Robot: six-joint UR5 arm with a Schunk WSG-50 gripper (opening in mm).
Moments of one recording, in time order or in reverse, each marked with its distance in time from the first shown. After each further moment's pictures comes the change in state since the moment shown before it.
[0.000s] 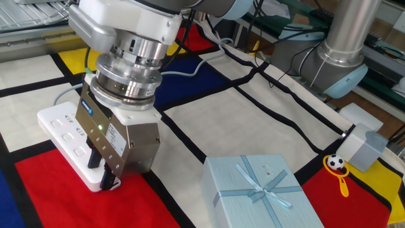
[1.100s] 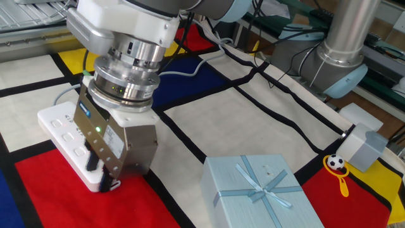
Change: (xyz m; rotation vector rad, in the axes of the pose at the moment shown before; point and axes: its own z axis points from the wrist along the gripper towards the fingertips) arm -0.005 0.002 -0.010 -0.013 0.011 0.003
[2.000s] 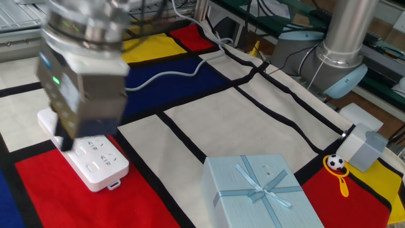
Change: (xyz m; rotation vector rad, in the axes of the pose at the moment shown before) arm -0.071 -0.016 -0.066 0.056 0.027 0.000
